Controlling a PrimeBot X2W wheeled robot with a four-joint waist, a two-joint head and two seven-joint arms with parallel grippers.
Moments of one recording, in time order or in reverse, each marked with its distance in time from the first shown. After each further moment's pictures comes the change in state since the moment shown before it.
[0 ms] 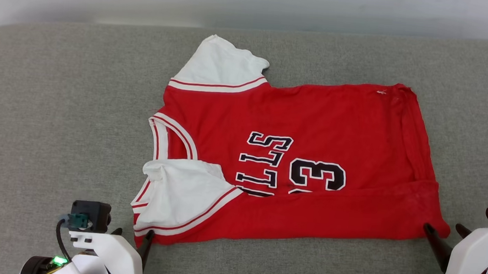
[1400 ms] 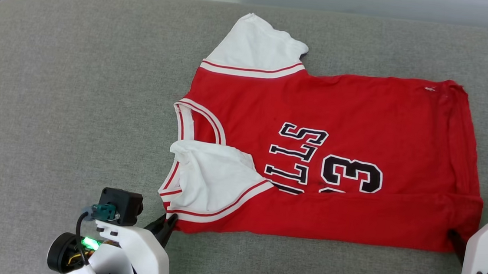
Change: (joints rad) left arm -0.078 -0.009 -0.054 -0.102 0.043 -0.075 0.010; right arm -0.073 -0.050 -0.023 0.178 -0.108 0.000 0.052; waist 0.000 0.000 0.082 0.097
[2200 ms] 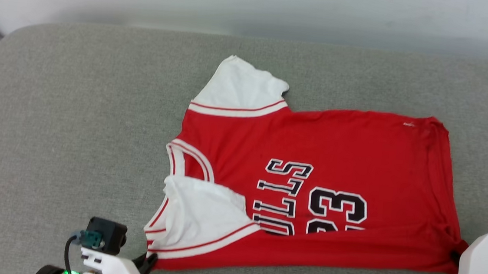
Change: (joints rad) left arm 0.079 0.069 -0.013 0.044 -0.045 -0.021 0.025; right arm 0.019 -0.030 0.019 0.030 0.087 0.000 0.032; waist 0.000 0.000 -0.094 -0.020
